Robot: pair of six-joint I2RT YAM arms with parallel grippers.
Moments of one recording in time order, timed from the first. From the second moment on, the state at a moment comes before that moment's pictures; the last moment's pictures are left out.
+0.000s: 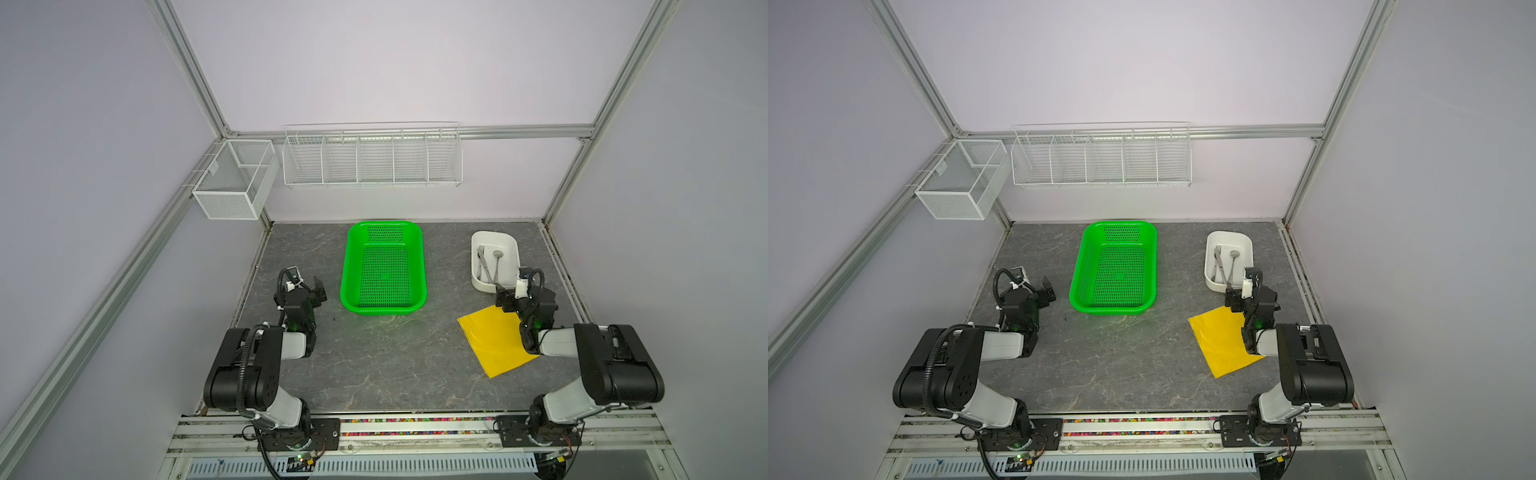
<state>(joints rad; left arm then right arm) -0.07 1.55 0.38 0.91 -0.32 -0.08 -0.02 1.55 0.37 0.82 -0.06 -0.02</state>
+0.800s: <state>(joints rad) -0.07 0.96 0.58 0.06 -0.30 -0.54 -0.04 1.20 0.78 -0.29 -0.28 0.37</state>
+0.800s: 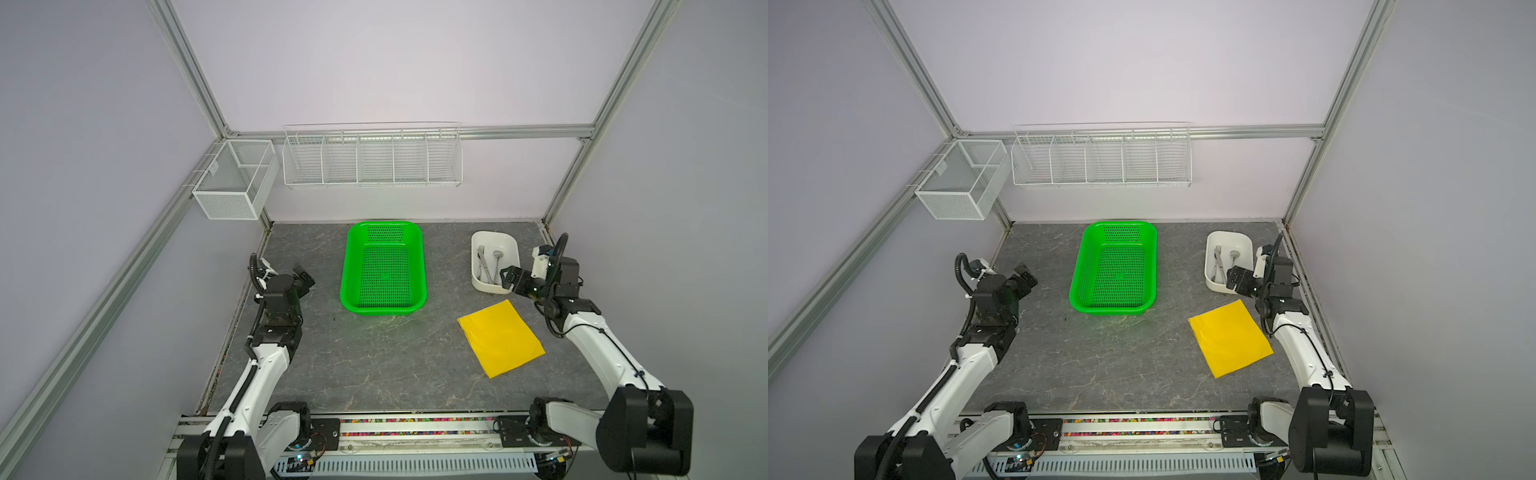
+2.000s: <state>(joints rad) -0.60 1.19 0.55 0.01 0.35 -0.72 0.35 1.51 0.74 -0.42 -0.32 0.43</state>
